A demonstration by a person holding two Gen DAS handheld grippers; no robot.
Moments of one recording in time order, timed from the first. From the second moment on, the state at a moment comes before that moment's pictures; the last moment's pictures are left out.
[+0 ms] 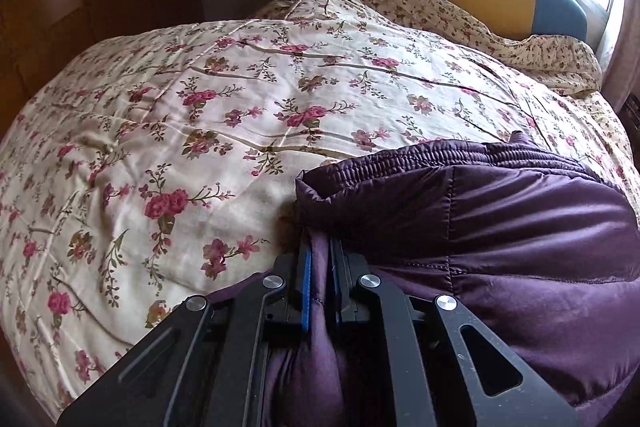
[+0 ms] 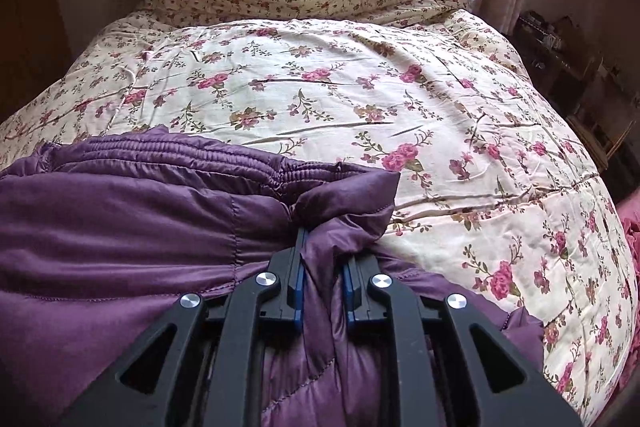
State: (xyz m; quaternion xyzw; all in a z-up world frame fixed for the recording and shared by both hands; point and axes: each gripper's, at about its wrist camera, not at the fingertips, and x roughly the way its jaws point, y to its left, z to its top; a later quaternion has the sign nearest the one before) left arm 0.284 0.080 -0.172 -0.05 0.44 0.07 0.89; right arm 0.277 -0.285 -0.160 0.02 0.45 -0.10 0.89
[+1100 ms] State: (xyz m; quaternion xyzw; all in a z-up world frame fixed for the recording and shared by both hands) left arm 0.244 0.028 -0.168 -0.08 0.39 -0.02 0.92; right arm 0.242 -0.147 -0.164 -0.01 0.41 -0.03 0.91
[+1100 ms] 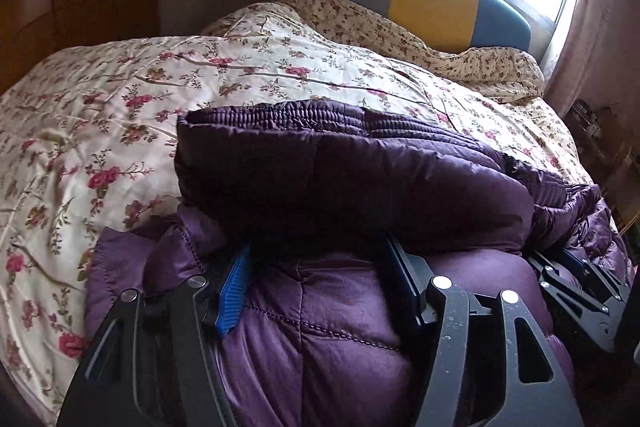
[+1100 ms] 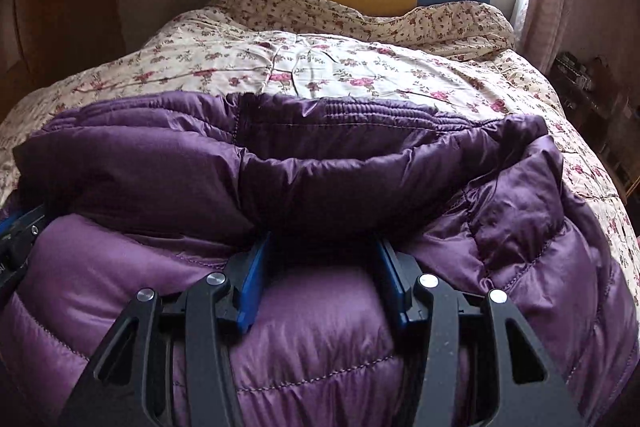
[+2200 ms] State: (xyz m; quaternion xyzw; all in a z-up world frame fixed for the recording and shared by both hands) left arm 0.127 0.130 -0.163 -0.22 0.40 -0.03 0.89; right arm 0.137 -0.138 -0.105 0.03 0.40 0.06 0.92
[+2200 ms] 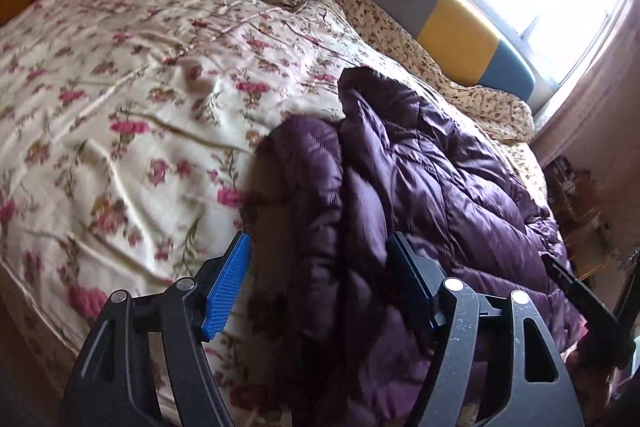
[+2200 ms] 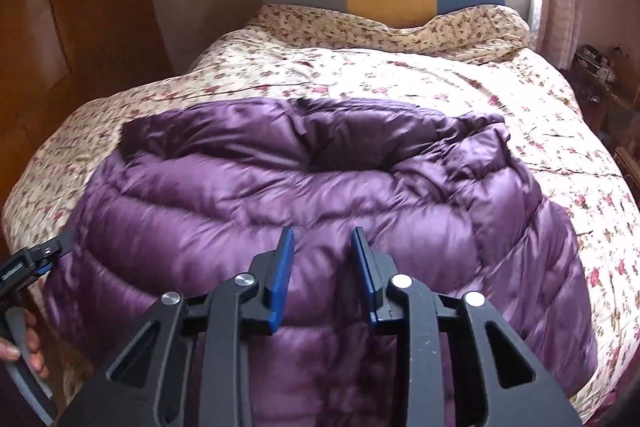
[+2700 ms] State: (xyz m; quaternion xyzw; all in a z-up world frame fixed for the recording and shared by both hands) left arm 0.120 0.140 -0.180 -0.32 0.40 -0.08 0.85; right arm 0.134 -0.109 -0.151 -0.01 0.43 0.07 0.90
